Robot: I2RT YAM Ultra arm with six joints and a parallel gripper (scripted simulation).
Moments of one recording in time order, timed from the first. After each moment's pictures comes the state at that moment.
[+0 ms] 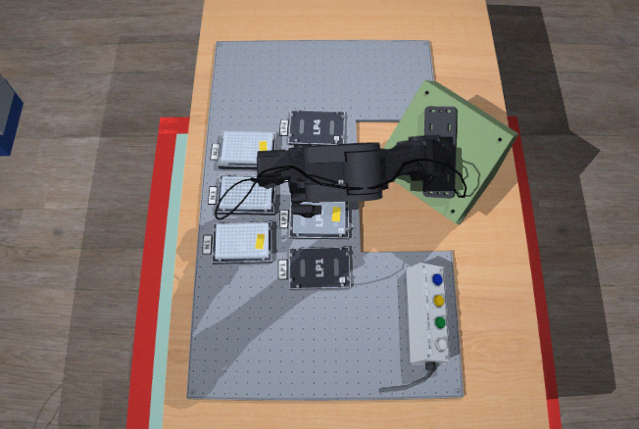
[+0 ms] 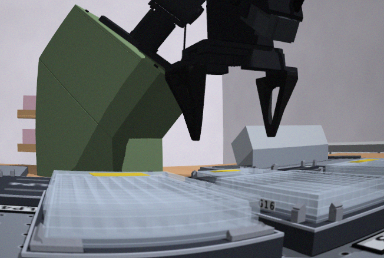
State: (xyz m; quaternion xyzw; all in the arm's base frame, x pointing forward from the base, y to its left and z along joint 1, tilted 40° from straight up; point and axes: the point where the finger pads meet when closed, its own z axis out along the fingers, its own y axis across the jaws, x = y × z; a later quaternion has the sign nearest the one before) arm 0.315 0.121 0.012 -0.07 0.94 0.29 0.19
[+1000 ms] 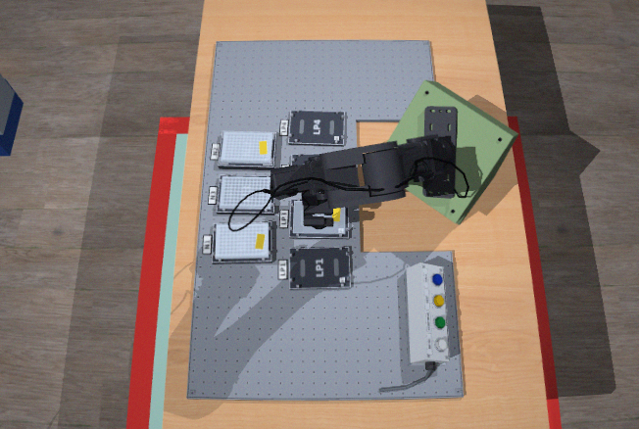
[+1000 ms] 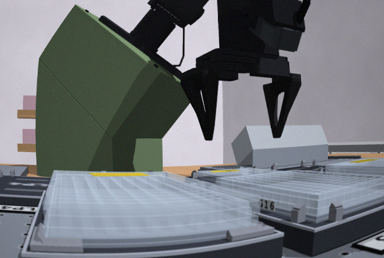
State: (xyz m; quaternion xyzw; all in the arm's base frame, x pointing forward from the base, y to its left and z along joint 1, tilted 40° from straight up) arm 0.284 0.144 0.014 -0.05 0.94 0.29 0.19
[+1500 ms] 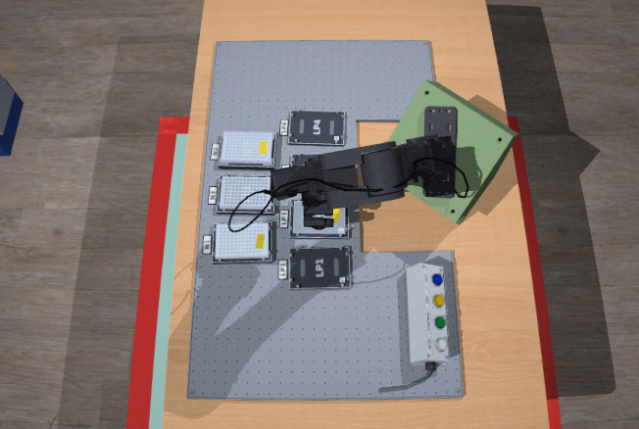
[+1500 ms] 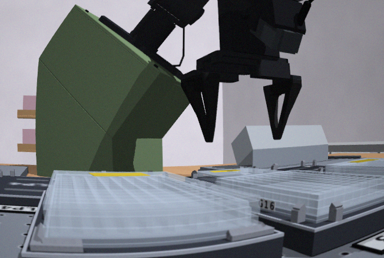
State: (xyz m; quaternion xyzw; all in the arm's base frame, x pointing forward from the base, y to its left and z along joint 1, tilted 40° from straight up) arm 0.284 0.146 0.013 -0.05 0.94 0.29 0.19
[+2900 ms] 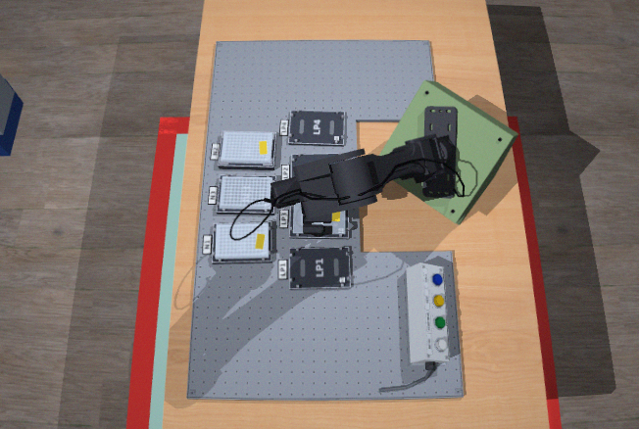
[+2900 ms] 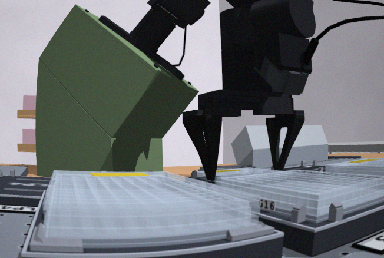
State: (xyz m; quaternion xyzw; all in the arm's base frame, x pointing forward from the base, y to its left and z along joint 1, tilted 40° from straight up) arm 0.301 0.171 -0.019 -0.05 0.94 0.29 0.19
